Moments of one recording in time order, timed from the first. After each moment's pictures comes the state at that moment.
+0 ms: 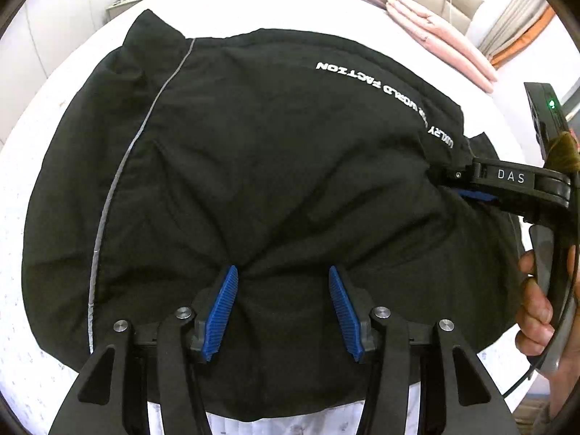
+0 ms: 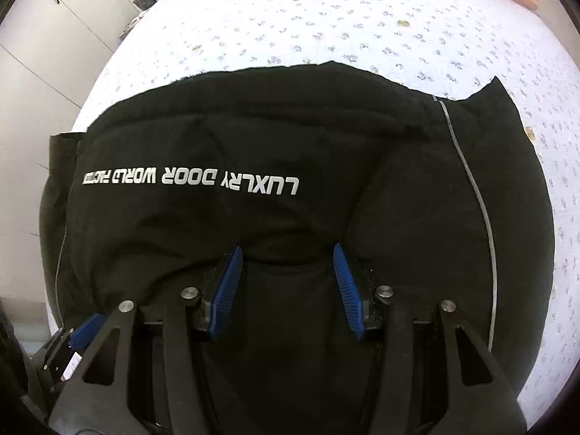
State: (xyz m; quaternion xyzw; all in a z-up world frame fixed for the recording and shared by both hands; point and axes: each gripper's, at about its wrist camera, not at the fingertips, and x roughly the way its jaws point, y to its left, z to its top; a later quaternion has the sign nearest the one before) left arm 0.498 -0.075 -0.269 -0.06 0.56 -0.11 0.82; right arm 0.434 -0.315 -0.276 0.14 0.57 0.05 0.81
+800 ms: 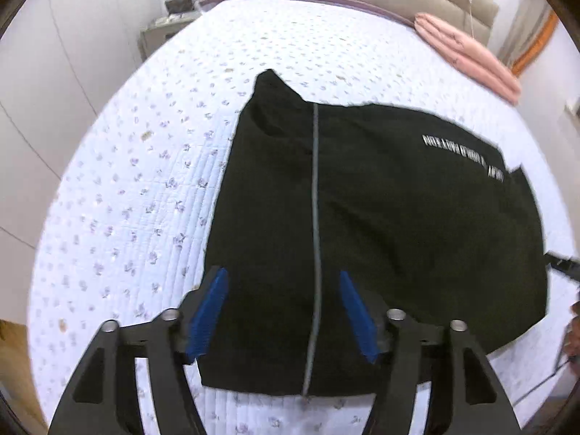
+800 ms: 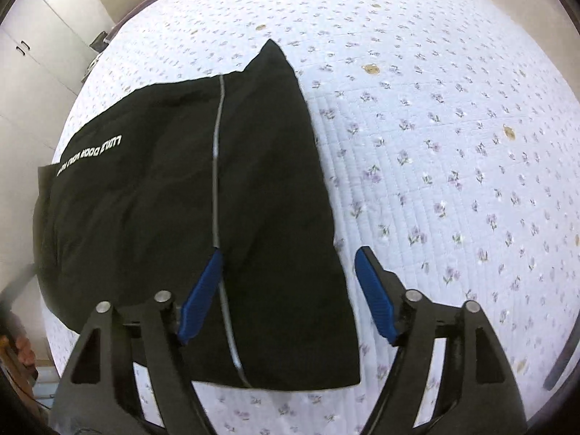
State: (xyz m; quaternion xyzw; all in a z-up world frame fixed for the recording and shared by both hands) left arm 0.512 0.058 -0.218 -0.04 0.54 -0.06 0.84; right arm 0.333 -0.459 -0.259 0.18 0.56 -0.04 0.81
